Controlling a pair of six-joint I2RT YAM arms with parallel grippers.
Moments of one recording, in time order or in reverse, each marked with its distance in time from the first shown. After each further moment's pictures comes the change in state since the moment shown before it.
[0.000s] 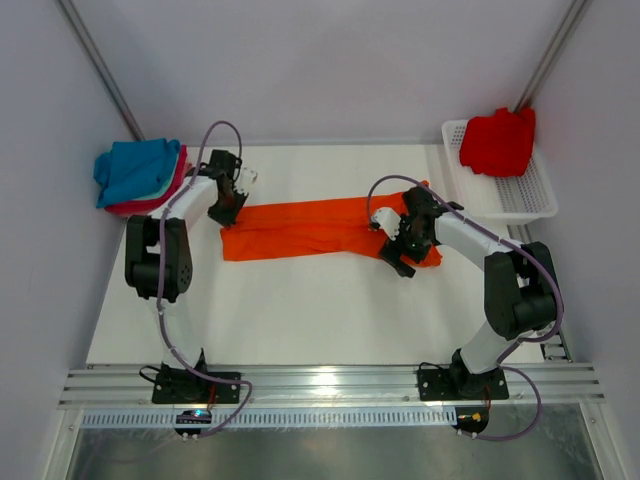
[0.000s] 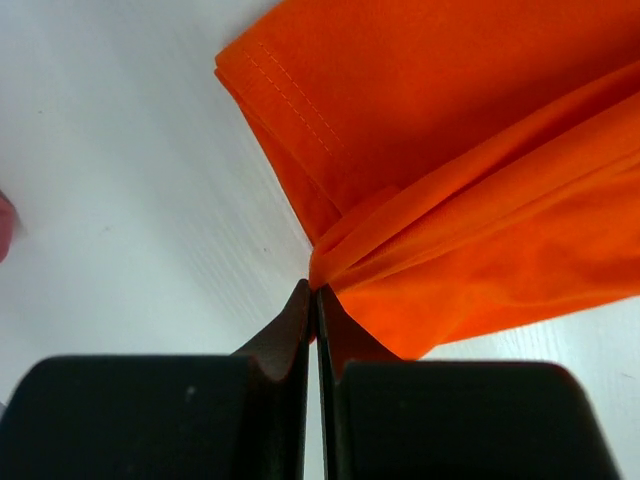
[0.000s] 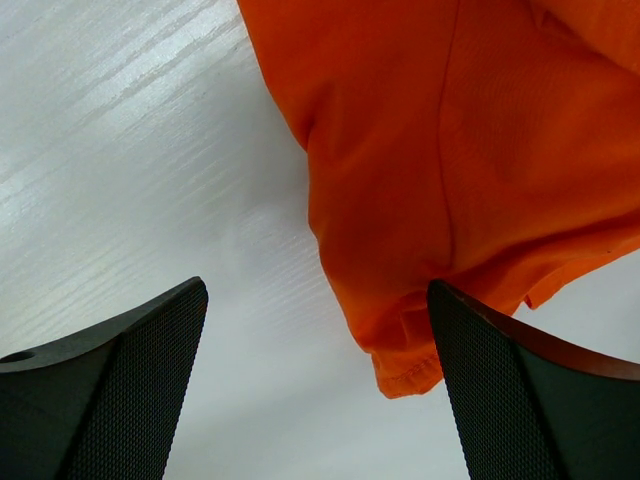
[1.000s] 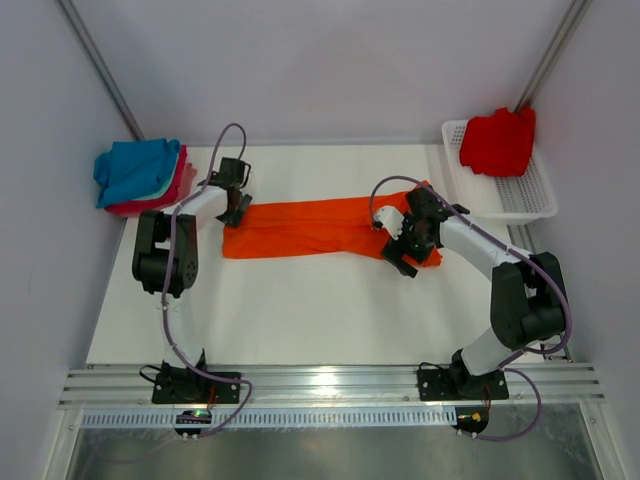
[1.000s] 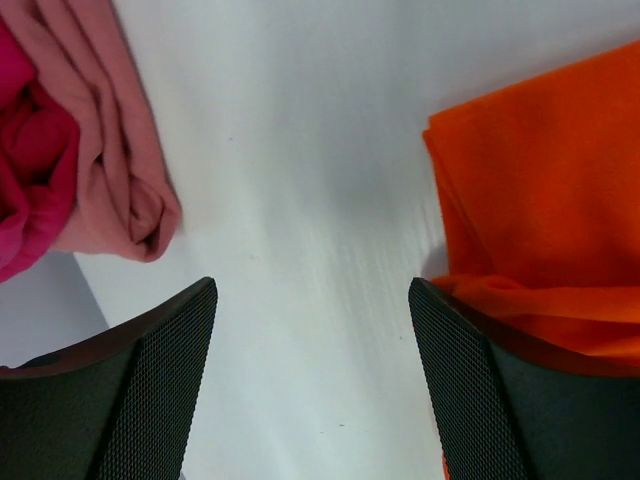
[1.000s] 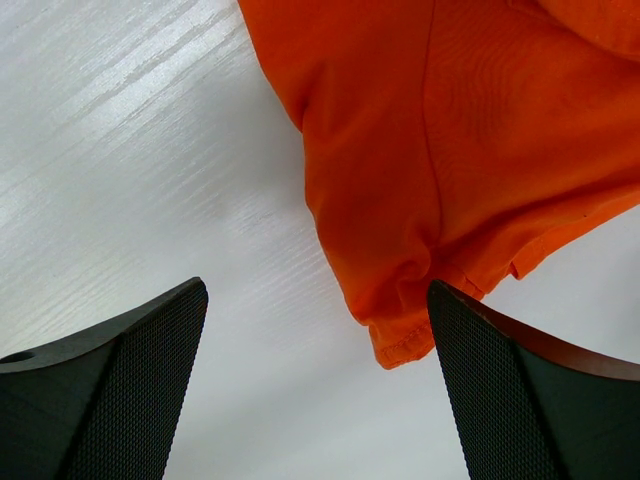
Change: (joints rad) left arm -0.032 0.093 -0.068 0.291 -0.380 0.029; right arm 0.000 -0.071 -0.037 0.005 0.021 0.011
